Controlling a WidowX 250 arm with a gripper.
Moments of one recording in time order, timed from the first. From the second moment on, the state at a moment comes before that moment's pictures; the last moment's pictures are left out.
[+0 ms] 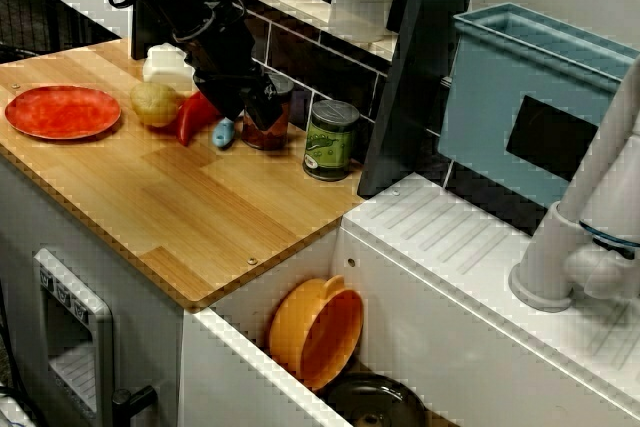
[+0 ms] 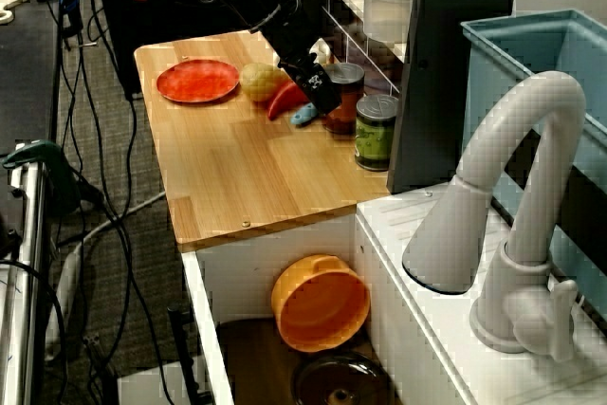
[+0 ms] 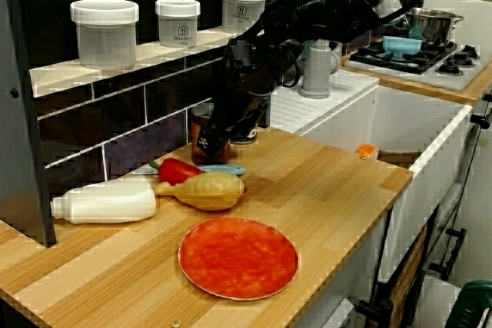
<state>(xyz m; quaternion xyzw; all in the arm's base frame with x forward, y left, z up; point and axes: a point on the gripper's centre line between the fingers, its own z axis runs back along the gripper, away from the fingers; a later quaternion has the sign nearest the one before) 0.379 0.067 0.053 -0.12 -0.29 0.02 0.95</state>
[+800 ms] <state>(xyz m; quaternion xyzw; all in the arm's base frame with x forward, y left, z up) 0.390 0.069 0.057 -0.13 -0.29 0.04 0.95</state>
